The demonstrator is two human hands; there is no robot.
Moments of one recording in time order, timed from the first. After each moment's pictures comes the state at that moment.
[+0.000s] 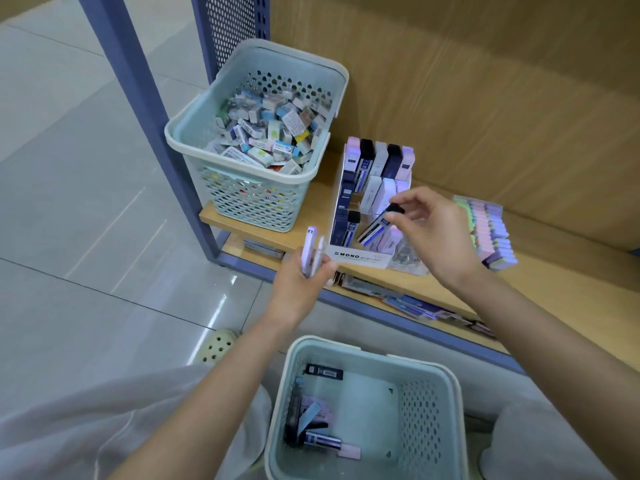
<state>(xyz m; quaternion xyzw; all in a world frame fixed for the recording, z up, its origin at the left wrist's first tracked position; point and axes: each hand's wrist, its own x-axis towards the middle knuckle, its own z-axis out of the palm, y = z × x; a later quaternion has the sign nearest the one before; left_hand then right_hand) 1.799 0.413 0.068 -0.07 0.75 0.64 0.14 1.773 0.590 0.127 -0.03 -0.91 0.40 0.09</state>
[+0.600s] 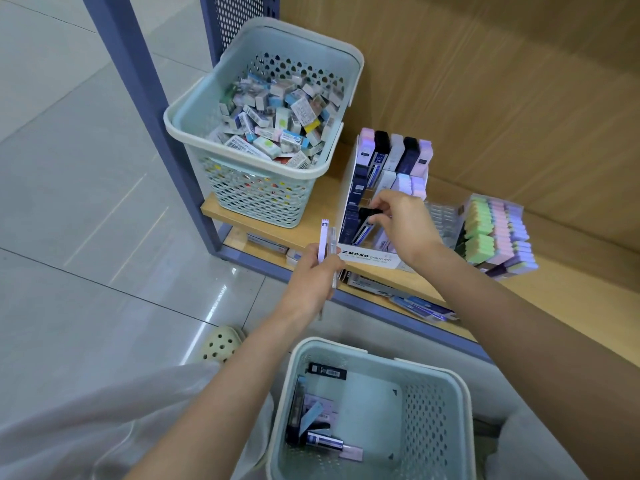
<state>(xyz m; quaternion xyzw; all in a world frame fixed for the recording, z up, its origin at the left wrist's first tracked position) 1.784 0.421 0.066 -0.14 0.64 0.72 0.23 1.711 0.581 0.067 0.00 -0.97 0.25 -0.03</state>
